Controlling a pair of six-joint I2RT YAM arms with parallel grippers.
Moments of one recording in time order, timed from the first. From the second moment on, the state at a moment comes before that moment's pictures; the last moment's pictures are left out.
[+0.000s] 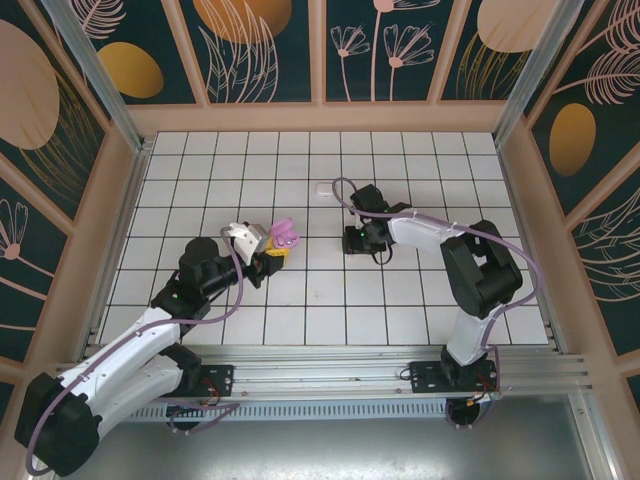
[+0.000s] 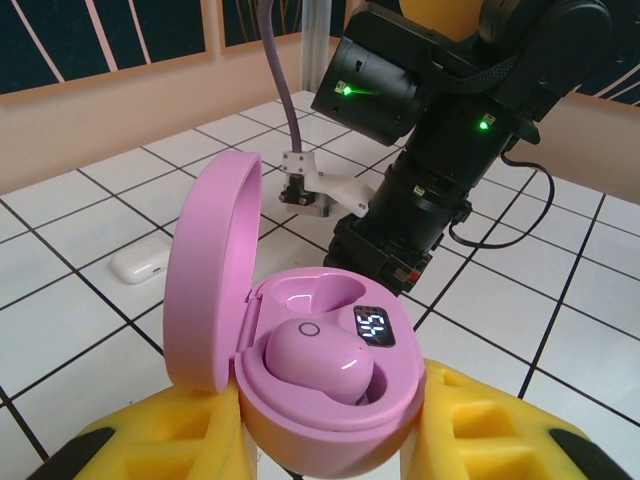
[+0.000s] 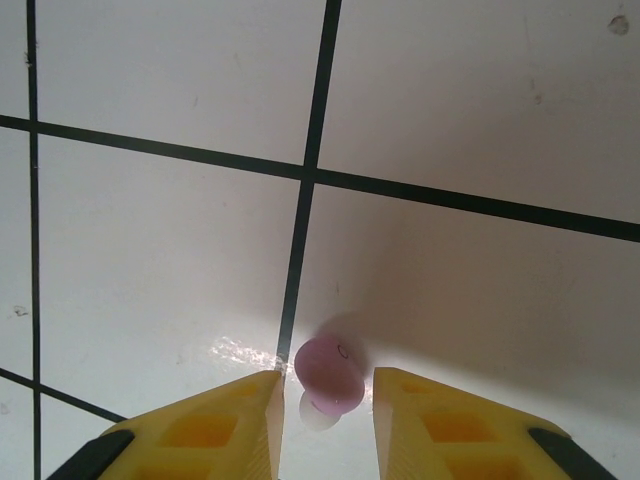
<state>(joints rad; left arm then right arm) -0.55 0.85 0.43 0.20 0.39 0.00 0.56 1.80 1.11 -0.48 -0.16 0.42</state>
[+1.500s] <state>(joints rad) -0.55 0.98 0.42 0.37 0.53 -0.04 1.06 1.54 1.55 -0.81 0.39 0.35</state>
